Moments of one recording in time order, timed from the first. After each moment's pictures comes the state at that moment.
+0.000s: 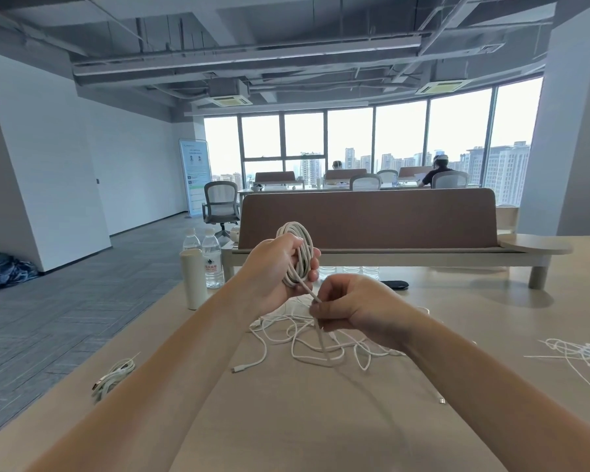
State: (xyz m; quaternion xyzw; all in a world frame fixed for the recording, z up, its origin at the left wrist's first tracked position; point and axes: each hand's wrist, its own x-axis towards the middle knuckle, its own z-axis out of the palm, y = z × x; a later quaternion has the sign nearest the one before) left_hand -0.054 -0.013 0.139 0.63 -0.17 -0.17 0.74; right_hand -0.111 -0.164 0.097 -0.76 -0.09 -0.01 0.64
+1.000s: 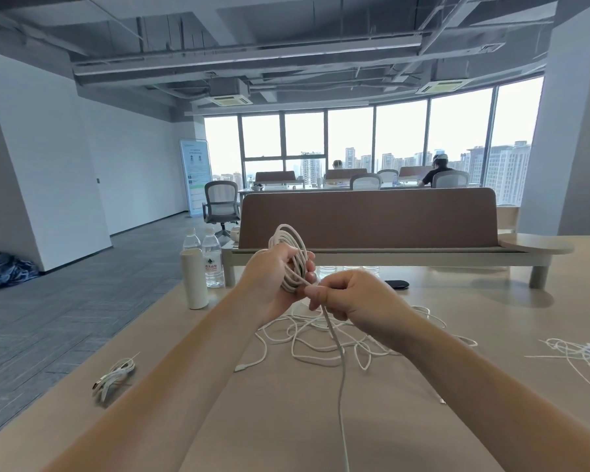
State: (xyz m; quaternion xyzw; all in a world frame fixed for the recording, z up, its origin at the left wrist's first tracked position) left_hand -0.045 -0.014 0.122 0.53 -0.12 -0.19 0.81; right_hand -0.118 -0.161 0.103 -0.83 -0.11 -0.09 0.54
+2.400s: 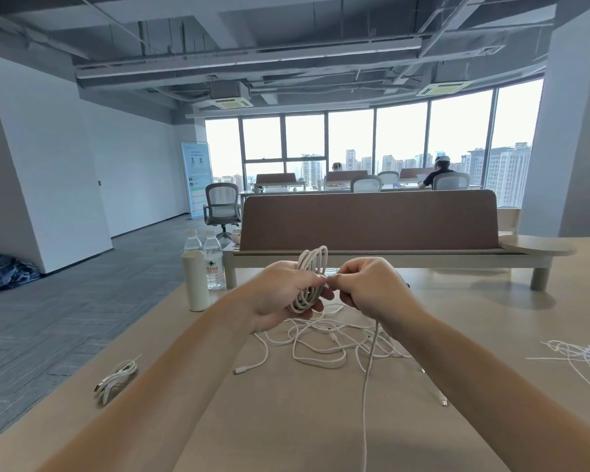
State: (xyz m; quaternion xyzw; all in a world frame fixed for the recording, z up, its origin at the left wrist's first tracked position) left_hand -0.057 -0.006 0.120 0.72 -0.24 -0.17 0.62; right_hand -0.102 -0.166 0.111 -0.82 0.03 -0.18 0.54
